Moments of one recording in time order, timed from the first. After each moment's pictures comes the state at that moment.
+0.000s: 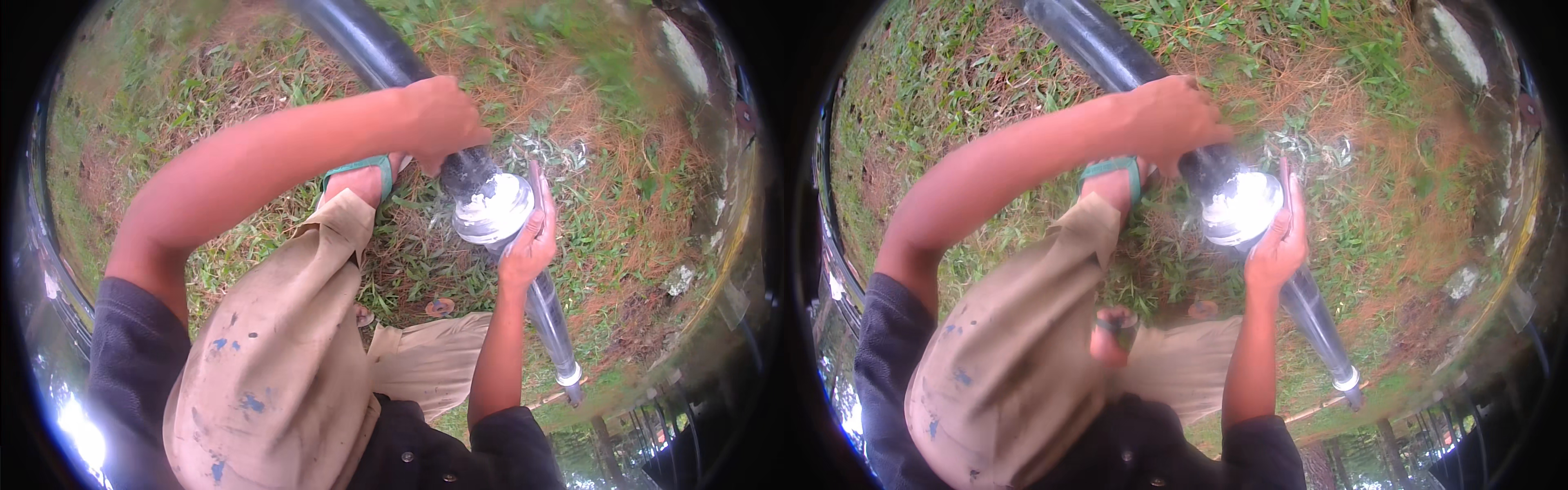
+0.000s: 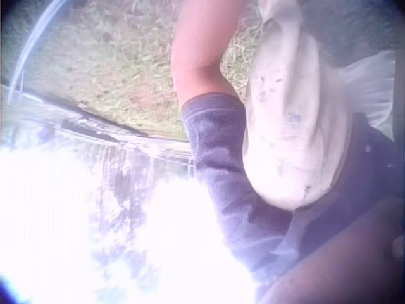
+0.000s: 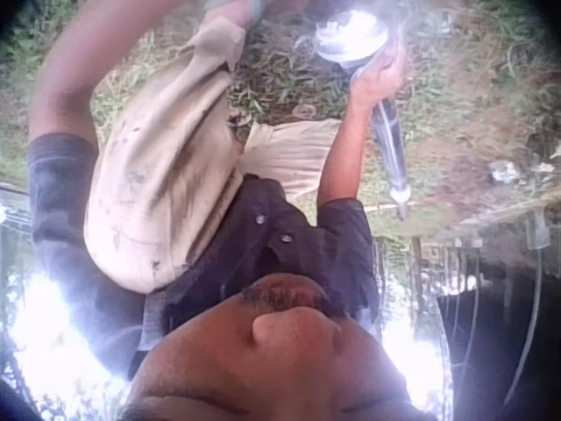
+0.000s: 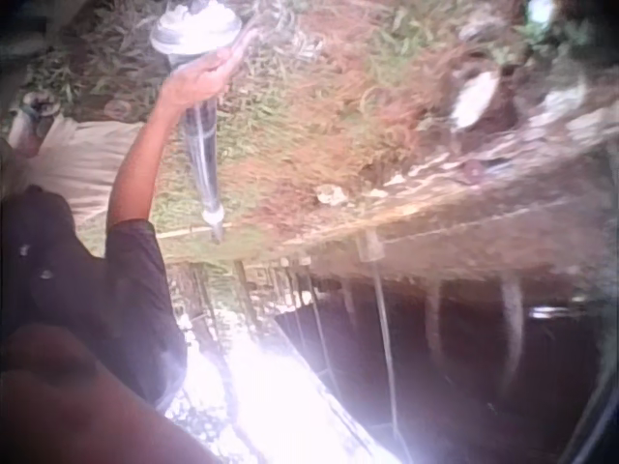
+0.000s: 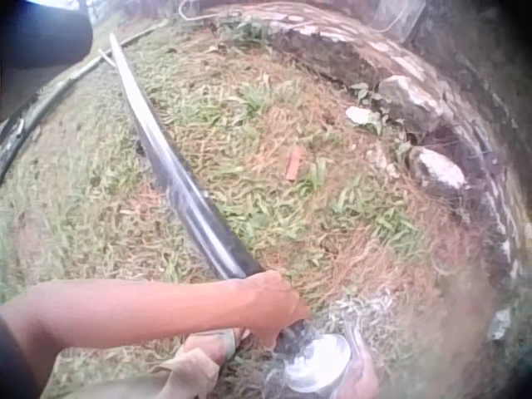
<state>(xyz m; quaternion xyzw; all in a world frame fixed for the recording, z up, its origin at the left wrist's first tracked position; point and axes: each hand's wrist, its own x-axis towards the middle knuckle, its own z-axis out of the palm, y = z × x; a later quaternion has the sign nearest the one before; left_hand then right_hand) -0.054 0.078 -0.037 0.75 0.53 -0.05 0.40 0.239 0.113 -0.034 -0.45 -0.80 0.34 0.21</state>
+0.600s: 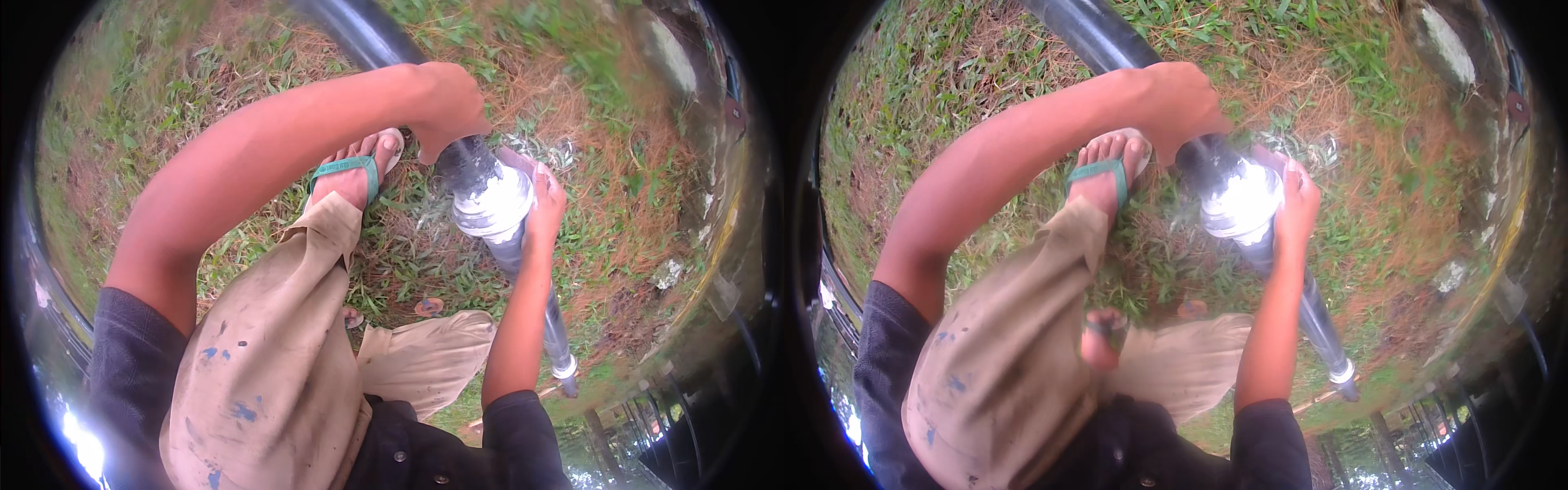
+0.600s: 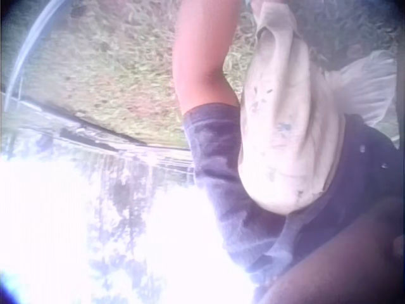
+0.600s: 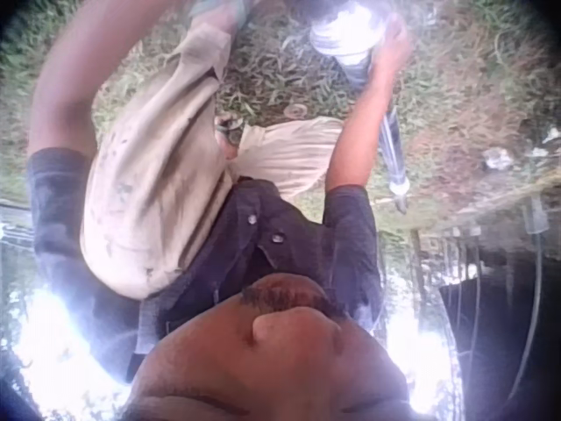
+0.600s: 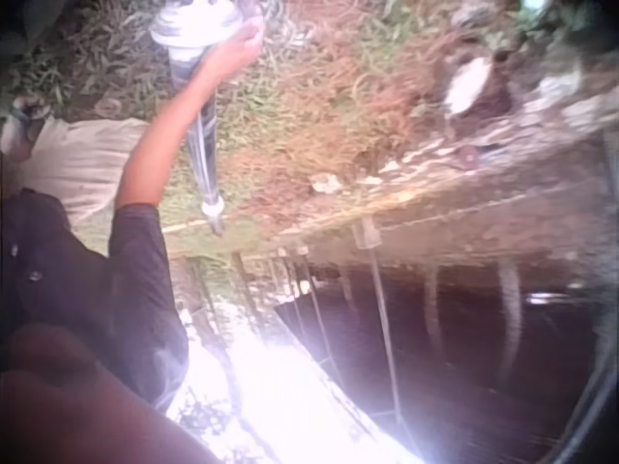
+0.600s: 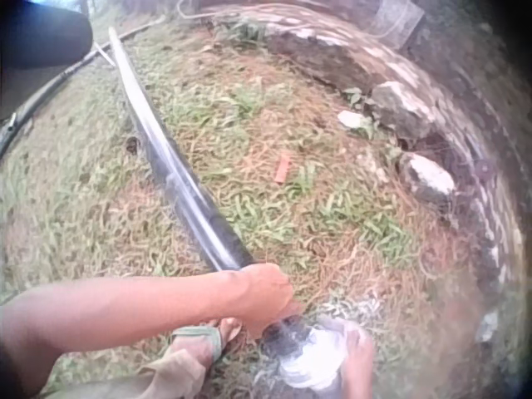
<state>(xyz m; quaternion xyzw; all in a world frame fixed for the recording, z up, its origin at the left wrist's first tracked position) -0.066 0.105 -0.025 0.80 0.51 -0.07 0.32 0.222 0.192 -0.047 -0.55 -0.71 0.43 0.06</state>
